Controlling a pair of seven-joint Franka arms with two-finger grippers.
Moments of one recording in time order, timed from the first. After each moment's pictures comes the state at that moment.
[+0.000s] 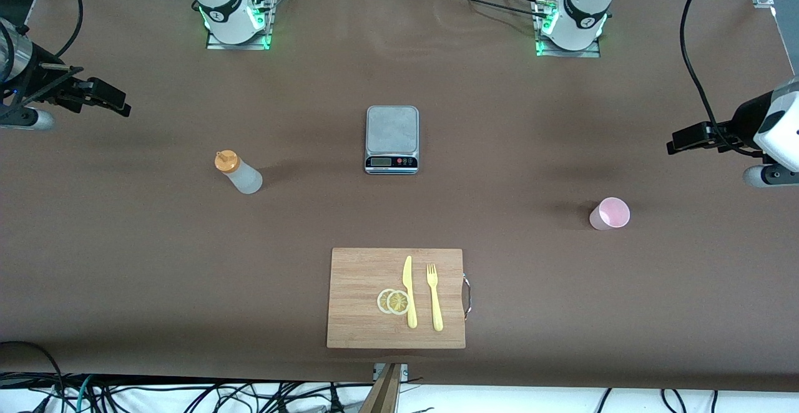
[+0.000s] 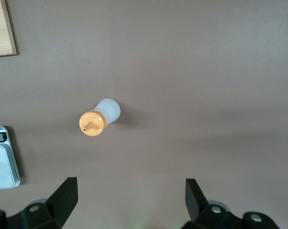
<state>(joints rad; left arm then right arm) 0.04 0.22 0.00 -1.39 -0.08 1.46 -0.08 0.03 -0.06 -0.05 -1.76 0.03 1.64 0.07</state>
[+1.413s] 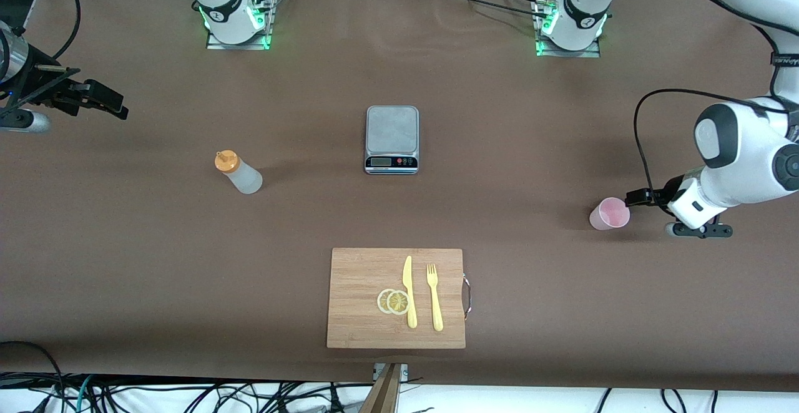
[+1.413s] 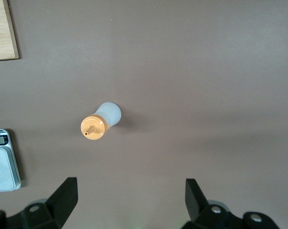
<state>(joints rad) 0.12 0.43 0.01 -1.86 -0.08 2.17 0.17 0.03 -0.05 -0.05 -1.75 0.03 1.64 0.06</state>
